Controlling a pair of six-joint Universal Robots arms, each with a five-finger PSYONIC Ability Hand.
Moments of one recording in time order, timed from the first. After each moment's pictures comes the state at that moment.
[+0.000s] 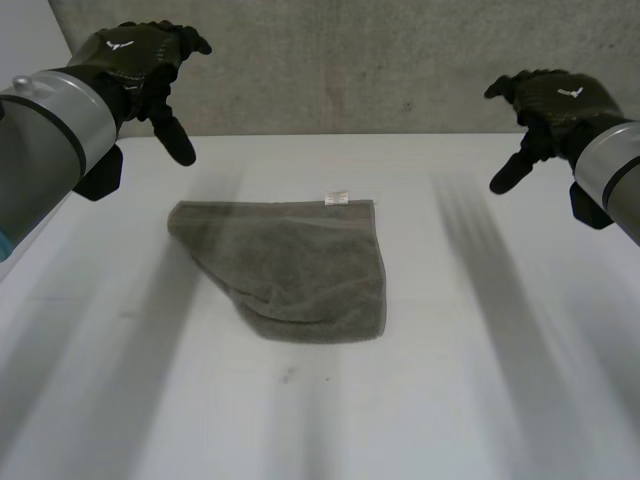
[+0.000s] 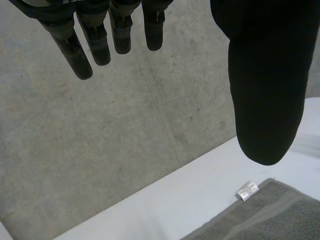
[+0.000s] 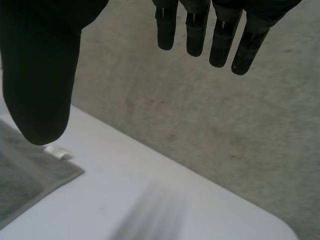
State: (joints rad) left arm 4.30 -1.85 -1.02 2.83 -1.56 3.24; right arm 1.82 -1.29 1.23 0.13 1.43 3.01; left_hand 0.21 0.21 0.21 0.21 0.04; right_hand 0.19 0.28 0.22 0.23 0.06
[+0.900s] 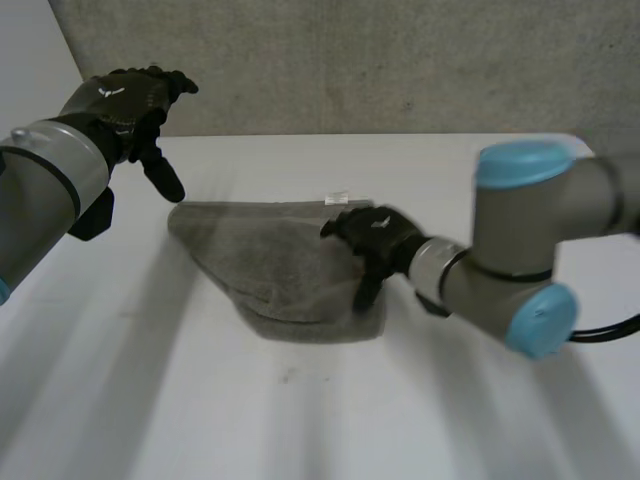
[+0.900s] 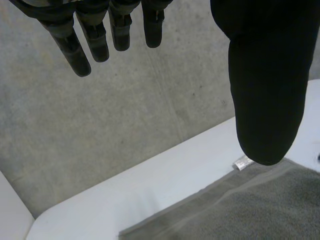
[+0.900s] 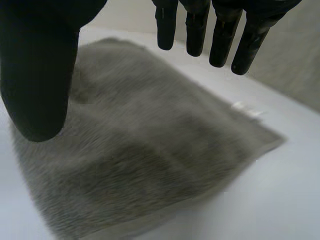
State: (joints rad) left arm 4.33 -1.78 -1.22 2.90 -1.58 3.24; right arm 2.11 -0.85 1.09 0.16 1.24 2.92; left_hand 0.18 0.17 0.17 0.17 0.03; right_hand 0.19 0.28 0.22 0.23 0.05
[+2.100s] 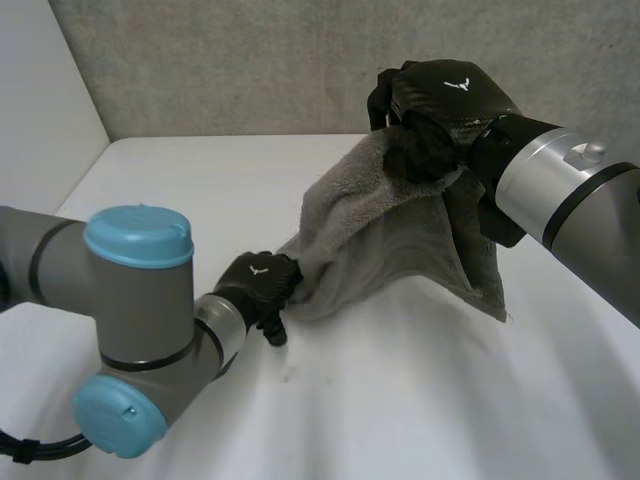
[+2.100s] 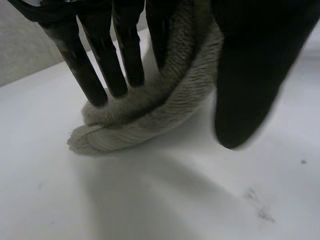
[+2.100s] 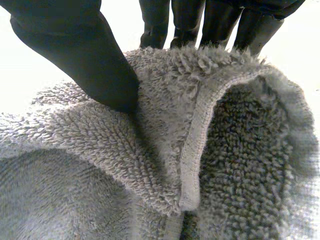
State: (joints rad) left arm 4.09 -2.08 -1.48 3.11 -1.54 3.24; right arm 2.06 -1.41 1.30 0.10 1.26 3.11; left_hand 0.58 0.57 0.57 0.57 0.40; right_hand 0.92 1.17 1.18 1.19 0.96
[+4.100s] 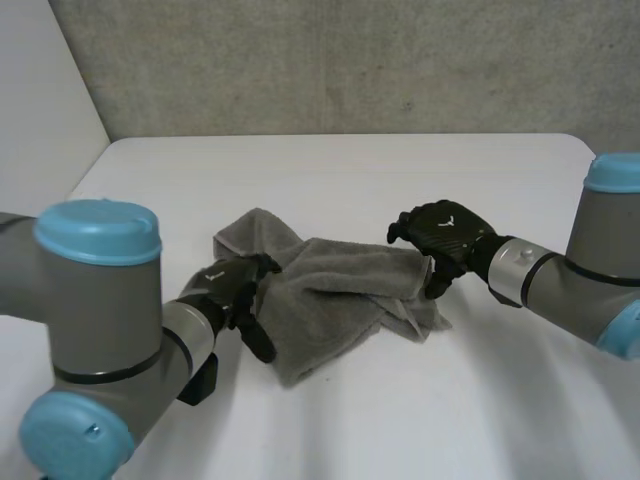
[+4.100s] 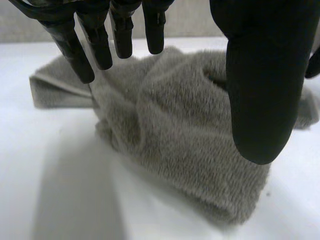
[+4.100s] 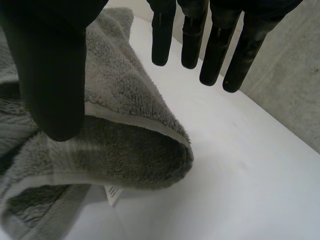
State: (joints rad) left arm 4.12 -1.95 -1.57 3.02 -1.66 2.88; right arm 1.83 -0.97 1.35 0.01 0.99 2.65; left_hand 0.25 0.25 0.25 0.26 0.08; right_hand 0.37 0.42 0.43 0.43 0.24
